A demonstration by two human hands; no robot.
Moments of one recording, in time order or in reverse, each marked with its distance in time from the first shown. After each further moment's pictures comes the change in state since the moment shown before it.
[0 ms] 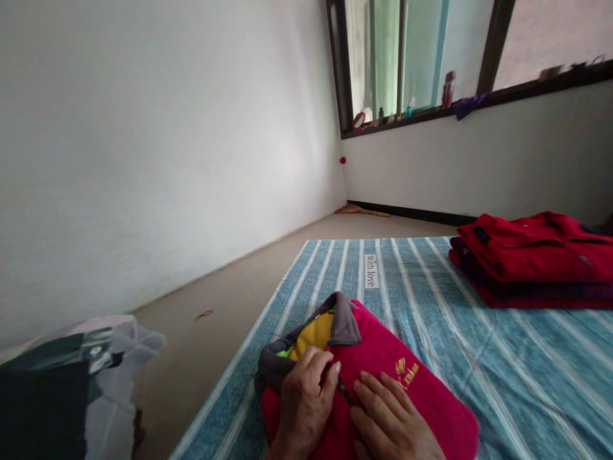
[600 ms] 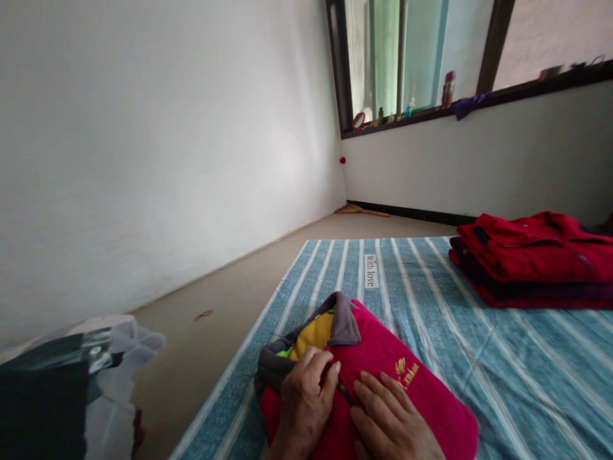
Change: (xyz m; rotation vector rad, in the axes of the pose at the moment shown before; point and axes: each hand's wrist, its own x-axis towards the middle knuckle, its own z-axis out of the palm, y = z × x) left_hand 0.001 0.001 -0.001 -0.007 0.006 0.006; right_hand 0.002 -0.001 -0.001 -0.009 0.000 0.000
